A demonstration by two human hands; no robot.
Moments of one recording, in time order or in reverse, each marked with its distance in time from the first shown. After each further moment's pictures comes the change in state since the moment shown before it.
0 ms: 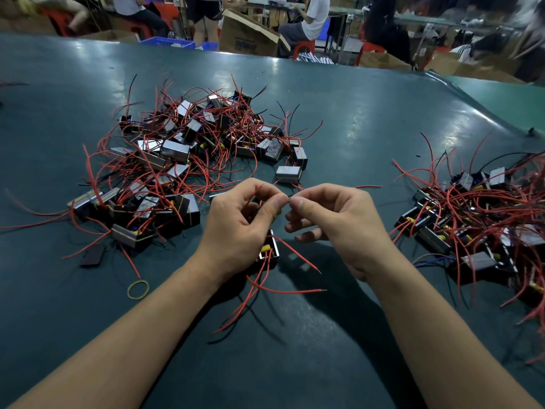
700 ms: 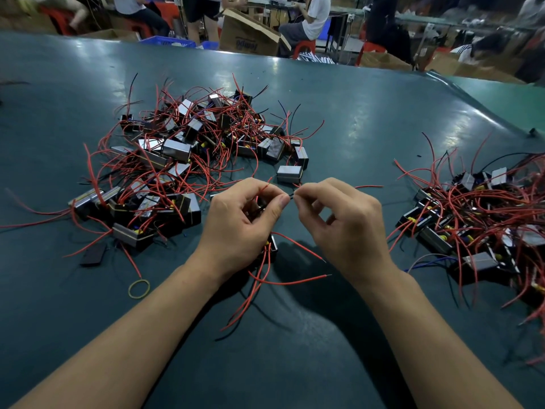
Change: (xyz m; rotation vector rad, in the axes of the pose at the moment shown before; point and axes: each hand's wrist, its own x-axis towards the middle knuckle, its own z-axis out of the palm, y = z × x) left_hand 0.002 -0.004 -0.001 0.127 0.017 0.034; right_hand 0.000 0.011 -0.002 -0.947 0.268 -0.851
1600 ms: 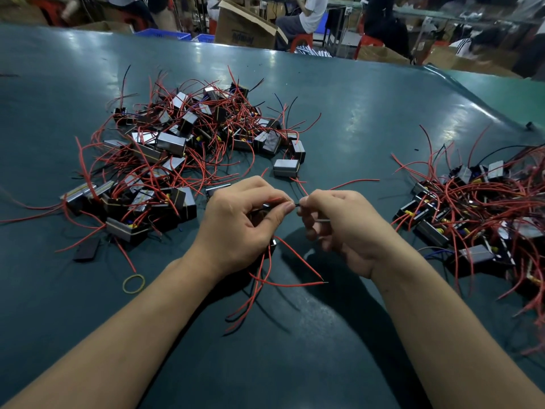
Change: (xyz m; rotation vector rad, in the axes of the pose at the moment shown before) left_hand 0.000 0.001 -0.004 0.181 -0.078 0.277; right_hand 0.012 -0.003 -0.009 0.742 -0.432 1.173
